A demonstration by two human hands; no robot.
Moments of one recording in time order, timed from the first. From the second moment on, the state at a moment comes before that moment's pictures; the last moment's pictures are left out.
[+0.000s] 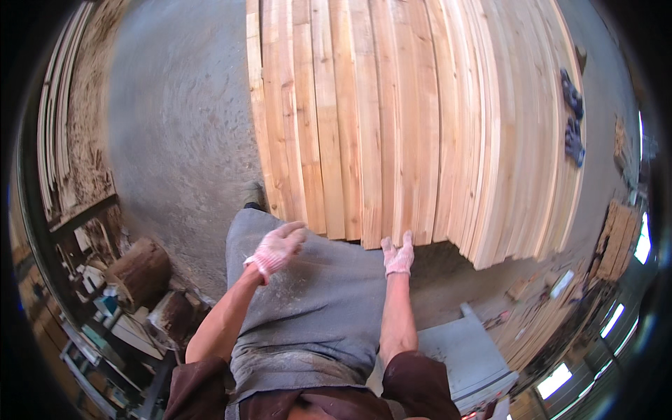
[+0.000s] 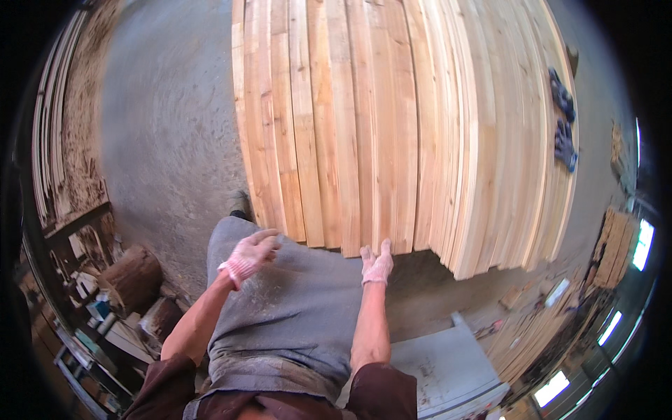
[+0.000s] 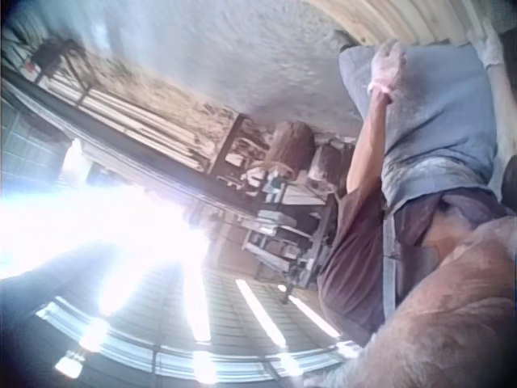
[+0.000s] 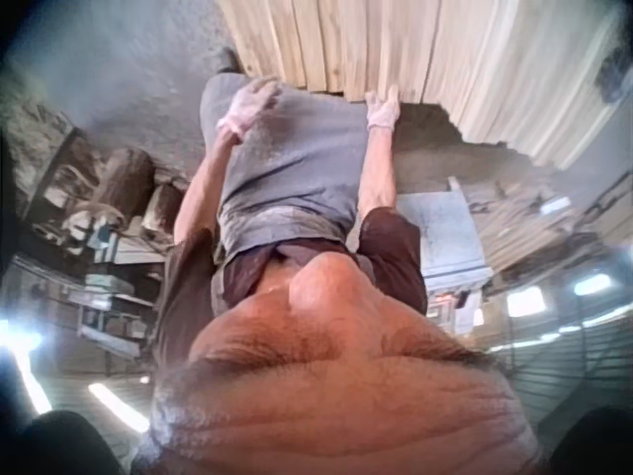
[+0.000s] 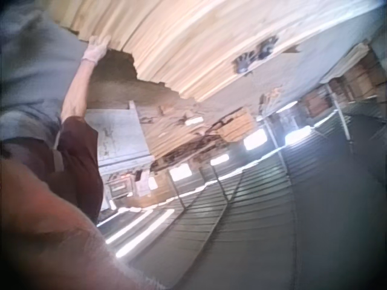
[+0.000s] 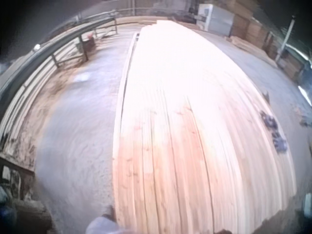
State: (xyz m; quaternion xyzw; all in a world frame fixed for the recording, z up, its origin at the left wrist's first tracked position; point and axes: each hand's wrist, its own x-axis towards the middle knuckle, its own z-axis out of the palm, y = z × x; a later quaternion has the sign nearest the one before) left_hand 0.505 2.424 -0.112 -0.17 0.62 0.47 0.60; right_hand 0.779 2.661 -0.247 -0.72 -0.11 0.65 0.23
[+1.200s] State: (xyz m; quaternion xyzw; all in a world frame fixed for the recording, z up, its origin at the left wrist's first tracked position) left_hand 0.614 2.709 -0.215 0.02 0.76 0.32 0.57; right_hand 0.787 2.667 -0.191 -0.54 0.00 0.82 0.17
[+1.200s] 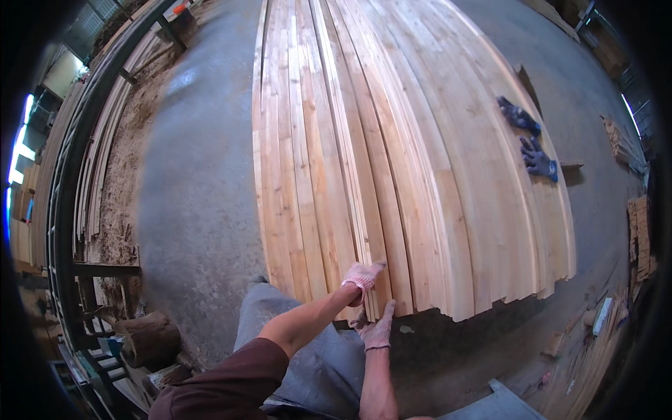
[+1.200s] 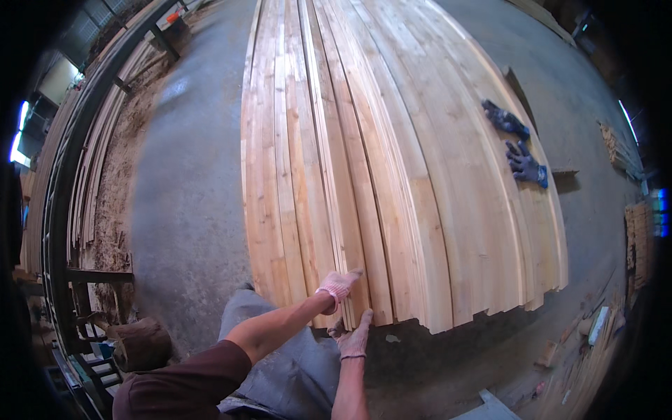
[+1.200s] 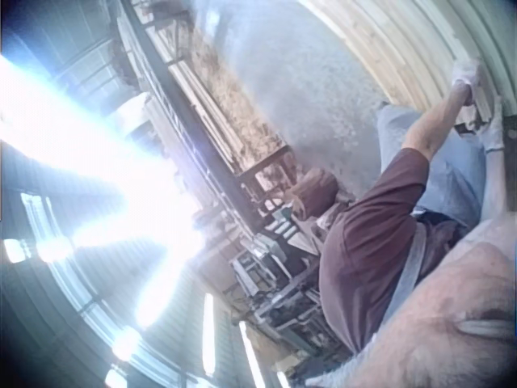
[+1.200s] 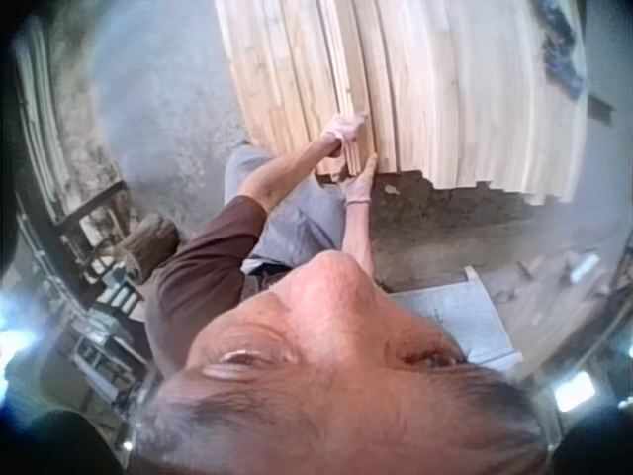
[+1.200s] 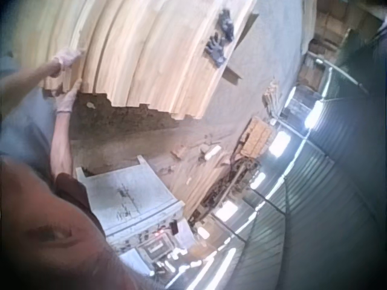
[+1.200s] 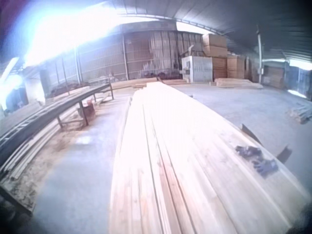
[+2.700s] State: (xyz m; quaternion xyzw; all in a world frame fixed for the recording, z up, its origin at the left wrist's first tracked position) left_hand 0.443 1.615 0.336 -0.09 0.69 0.38 0.61; right_hand 0.106 2.091 0.196 -0.20 -0.41 0.88 -0.14
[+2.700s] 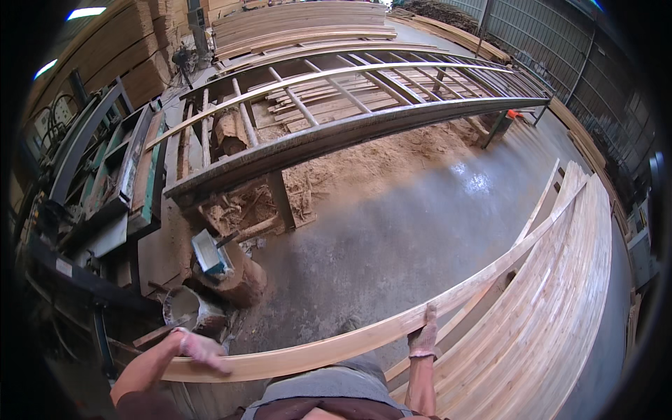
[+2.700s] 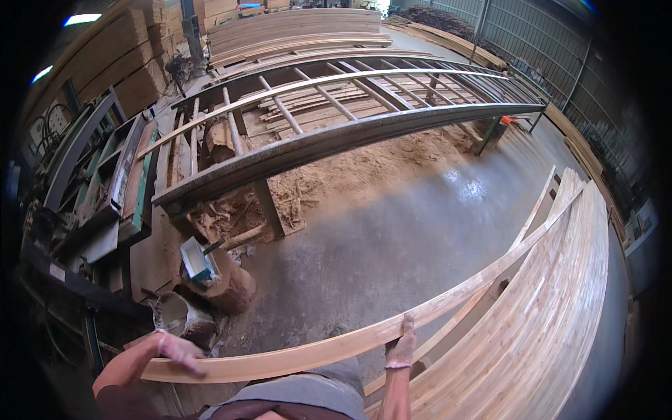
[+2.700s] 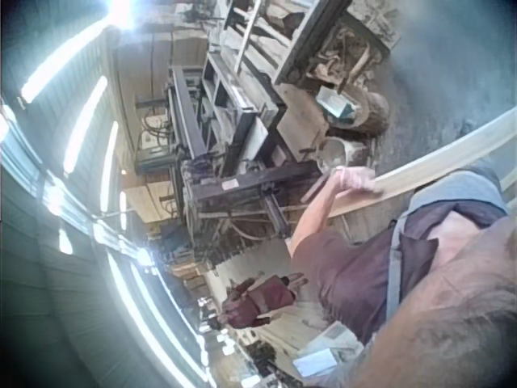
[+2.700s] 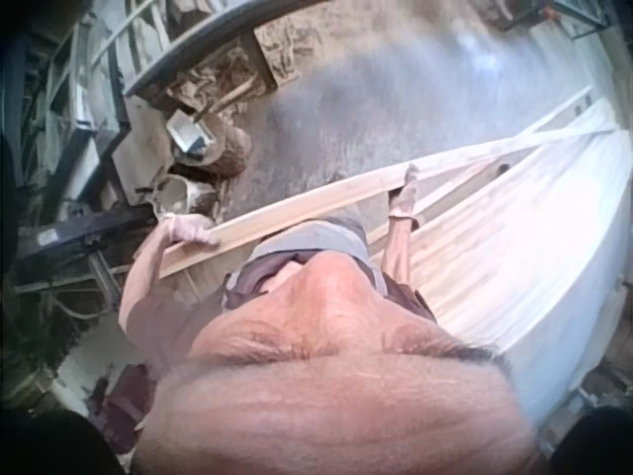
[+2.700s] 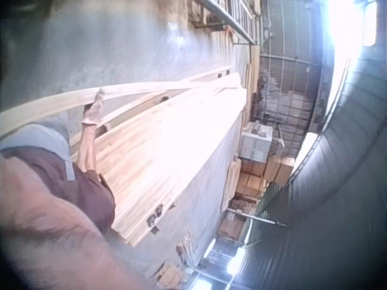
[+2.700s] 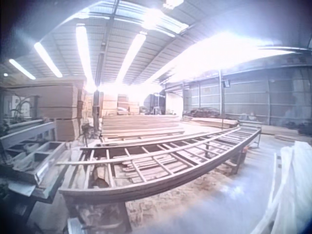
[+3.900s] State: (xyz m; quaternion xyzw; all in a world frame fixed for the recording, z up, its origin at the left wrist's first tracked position) left_hand -0.270 1.105 0.370 -0.03 0.79 0.37 0.48; right_hand -0.513 1.627 0.215 -0.19 -0.48 0.82 -0.25
